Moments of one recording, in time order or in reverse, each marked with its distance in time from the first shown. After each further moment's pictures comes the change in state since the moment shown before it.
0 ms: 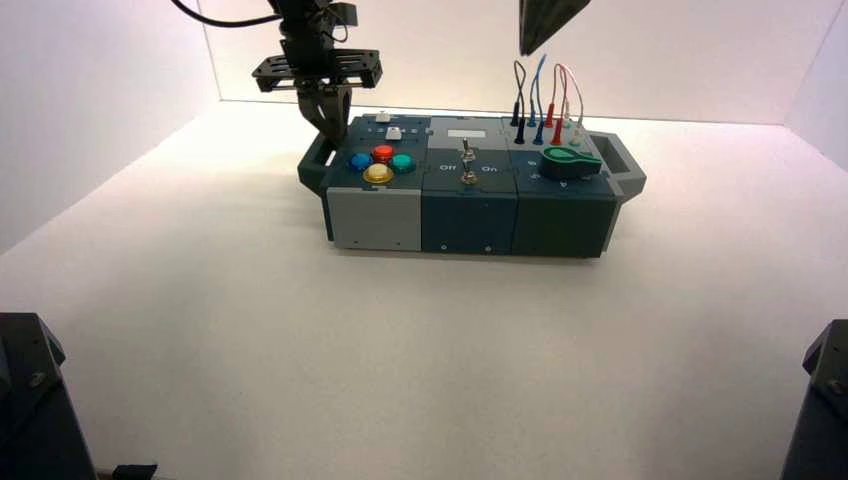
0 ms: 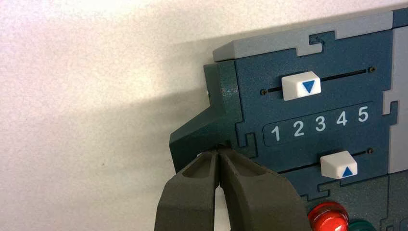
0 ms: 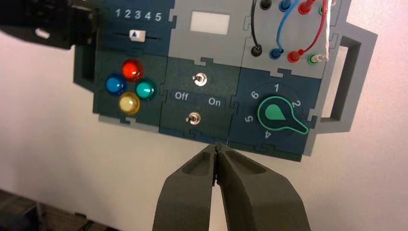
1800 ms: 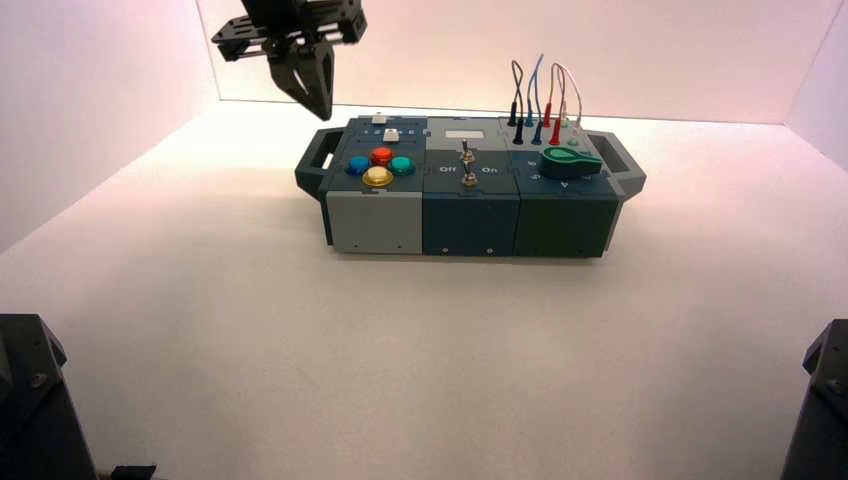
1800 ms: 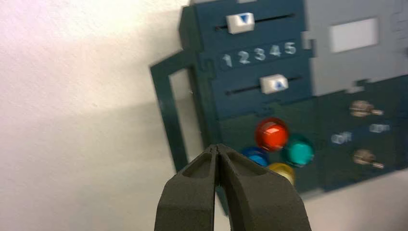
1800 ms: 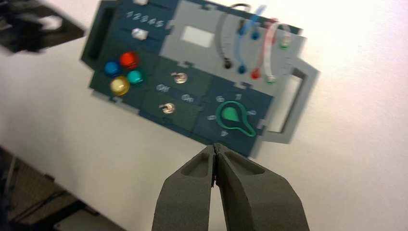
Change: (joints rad) left arm -0.028 -0.307 0.236 -0.037 -0.003 -0.018; right arm -0.224 -0.270 0.110 0.233 0.063 -0.626
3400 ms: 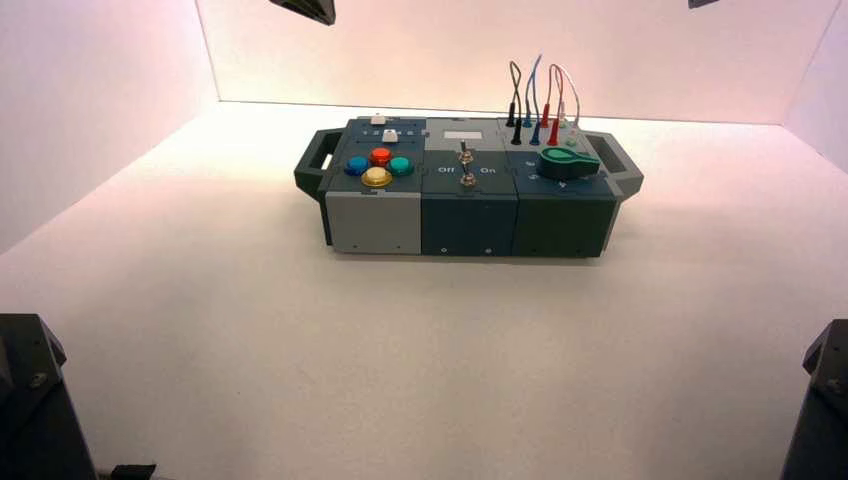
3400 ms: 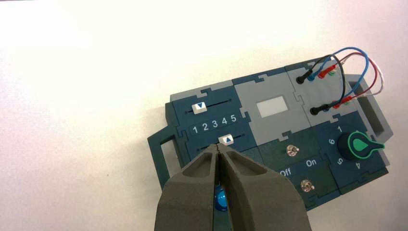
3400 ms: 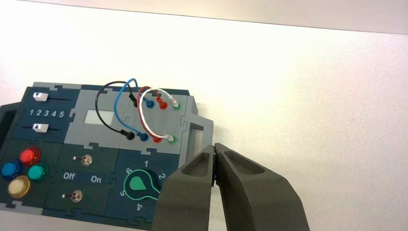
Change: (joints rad) left arm -0.031 -0.287 0.140 -0.054 -0.281 0.095; right arm -0.305 -0.063 0.221 -0.080 -0.492 0.000
